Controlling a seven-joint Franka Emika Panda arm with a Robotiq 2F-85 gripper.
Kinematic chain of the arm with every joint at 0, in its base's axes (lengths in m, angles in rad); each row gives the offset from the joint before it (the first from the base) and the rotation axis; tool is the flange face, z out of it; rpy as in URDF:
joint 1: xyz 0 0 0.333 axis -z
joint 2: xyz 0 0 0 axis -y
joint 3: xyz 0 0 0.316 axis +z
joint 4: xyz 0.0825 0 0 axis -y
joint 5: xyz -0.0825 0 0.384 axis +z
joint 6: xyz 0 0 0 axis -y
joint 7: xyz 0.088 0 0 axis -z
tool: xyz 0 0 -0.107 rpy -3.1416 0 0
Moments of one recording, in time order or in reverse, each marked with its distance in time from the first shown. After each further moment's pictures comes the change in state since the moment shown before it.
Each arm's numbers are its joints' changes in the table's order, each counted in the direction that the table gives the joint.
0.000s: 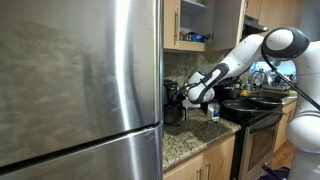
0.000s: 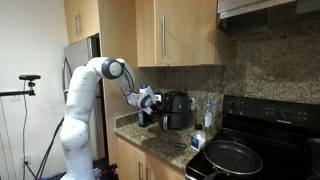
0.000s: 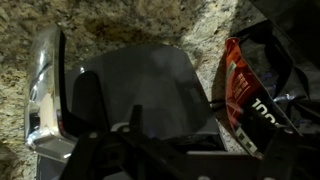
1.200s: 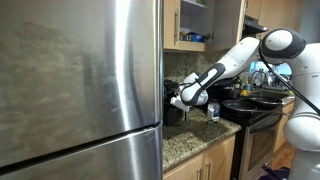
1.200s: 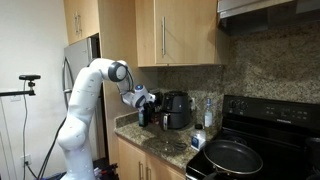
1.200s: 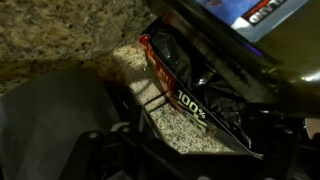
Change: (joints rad) arm 0.105 -0.082 0.256 0.026 0.069 0.150 0.225
